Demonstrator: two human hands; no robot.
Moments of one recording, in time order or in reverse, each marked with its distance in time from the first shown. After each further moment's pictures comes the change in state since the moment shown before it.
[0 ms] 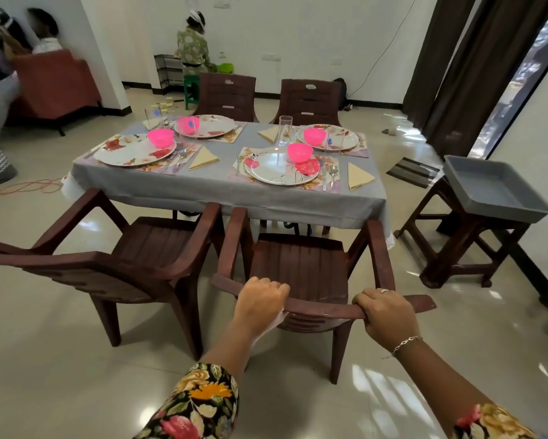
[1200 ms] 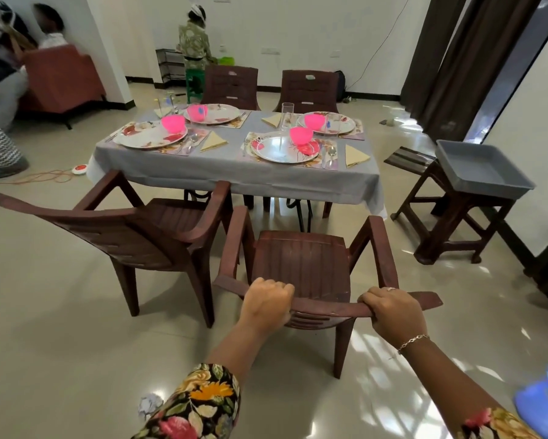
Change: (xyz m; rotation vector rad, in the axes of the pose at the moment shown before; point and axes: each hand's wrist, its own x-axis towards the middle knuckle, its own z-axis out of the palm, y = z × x) left_hand -0.120 0.062 -0.038 -0.082 0.071 -0.071; right_hand -0.115 -0.057 -0.045 0.046 0.064 0.000
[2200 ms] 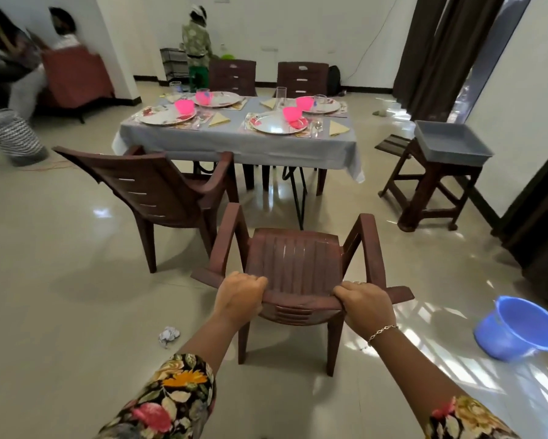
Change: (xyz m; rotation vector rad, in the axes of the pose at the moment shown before) left_hand -0.236 0.101 -0.068 0.033 -0.014 -0.042; right_hand -0.221 -0.120 -0.095 -0.007 -0.013 -0.015
